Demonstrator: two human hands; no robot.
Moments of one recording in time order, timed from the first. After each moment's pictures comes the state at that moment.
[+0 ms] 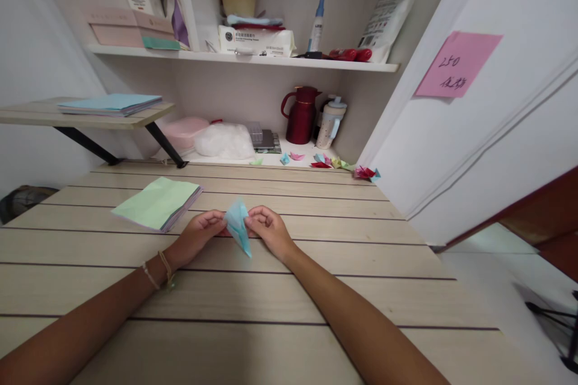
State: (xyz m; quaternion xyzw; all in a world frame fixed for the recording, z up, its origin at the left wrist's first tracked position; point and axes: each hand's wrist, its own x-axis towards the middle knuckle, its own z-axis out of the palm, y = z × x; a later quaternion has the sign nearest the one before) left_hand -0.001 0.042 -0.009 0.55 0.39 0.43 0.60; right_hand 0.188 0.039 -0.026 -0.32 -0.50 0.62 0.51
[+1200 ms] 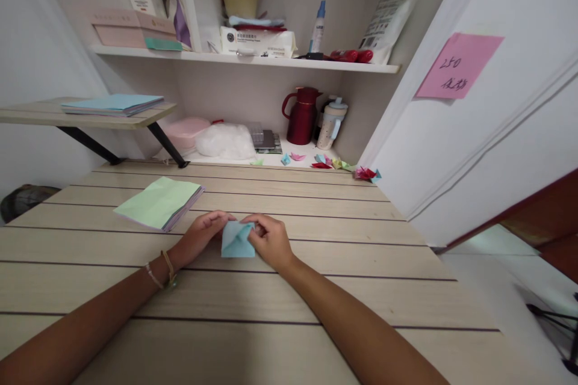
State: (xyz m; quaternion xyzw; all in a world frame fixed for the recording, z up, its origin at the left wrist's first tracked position) left_hand 0.002 0.042 -0.008 0.58 0.41 0.41 0.58; right_hand 0.186 0.025 -0.027 -0.42 -0.68 0.30 0.52
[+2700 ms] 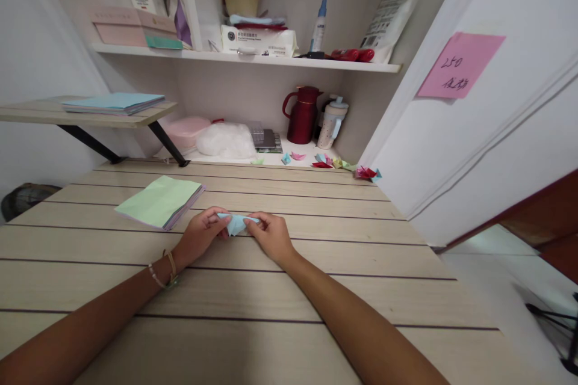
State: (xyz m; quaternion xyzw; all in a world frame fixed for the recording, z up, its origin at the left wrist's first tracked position) left_hand 0.001 0.041 -0.015 0.60 0.44 0.44 0.49; right_hand 0.187 0.036 -0.035 -0.44 -0.63 0.42 0.49
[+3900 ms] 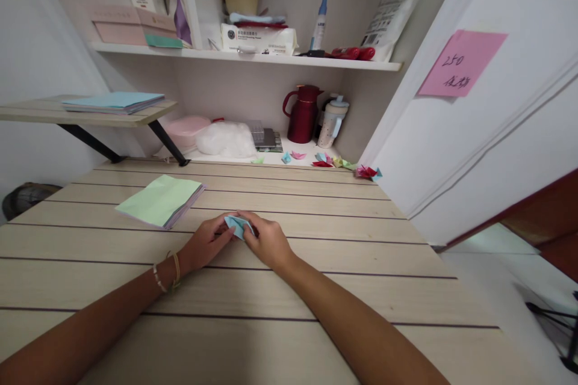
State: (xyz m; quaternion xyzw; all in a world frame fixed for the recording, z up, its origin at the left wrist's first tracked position) left_hand 0.005 0.028 -0.011 0.75 0.41 0.36 0.38; right_hand 0.183 0.023 -0.030 -0.43 -0.77 0.20 0.43
